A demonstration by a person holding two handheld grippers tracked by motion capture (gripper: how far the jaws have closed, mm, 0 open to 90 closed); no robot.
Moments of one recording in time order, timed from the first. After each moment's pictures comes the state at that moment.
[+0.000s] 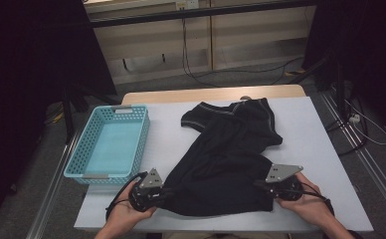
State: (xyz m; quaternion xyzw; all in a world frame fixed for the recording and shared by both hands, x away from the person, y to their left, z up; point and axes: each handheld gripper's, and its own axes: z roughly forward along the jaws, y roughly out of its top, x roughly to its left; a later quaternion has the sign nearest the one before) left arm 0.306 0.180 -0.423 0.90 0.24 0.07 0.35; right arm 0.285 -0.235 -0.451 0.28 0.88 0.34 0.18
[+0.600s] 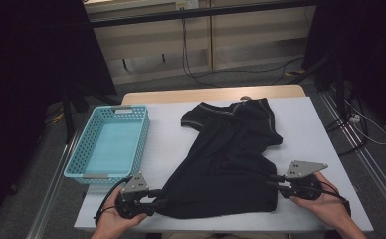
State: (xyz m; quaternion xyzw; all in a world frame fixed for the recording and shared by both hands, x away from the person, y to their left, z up) left arm 0.296 0.200 -0.414 0.88 0.26 0.05 0.39; right arm 0.277 -0.267 -0.437 0.32 0.85 0.38 0.17
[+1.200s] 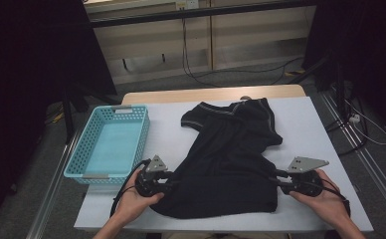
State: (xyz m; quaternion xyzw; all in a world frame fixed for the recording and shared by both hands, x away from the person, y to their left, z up) left arm 0.352 0.159 -0.433 0.89 0.28 0.10 0.34; right arm 0.283 -0.274 -0.442 0.36 0.84 0.37 0.18
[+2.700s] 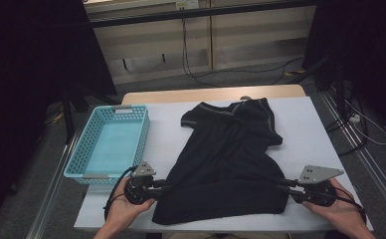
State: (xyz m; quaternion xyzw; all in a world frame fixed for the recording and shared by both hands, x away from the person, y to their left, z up) left arm 0.323 0.188 -0.417 0.86 0.33 0.06 0.38; right arm 0.258 -0.289 -0.433 0.33 0.85 0.38 0.17
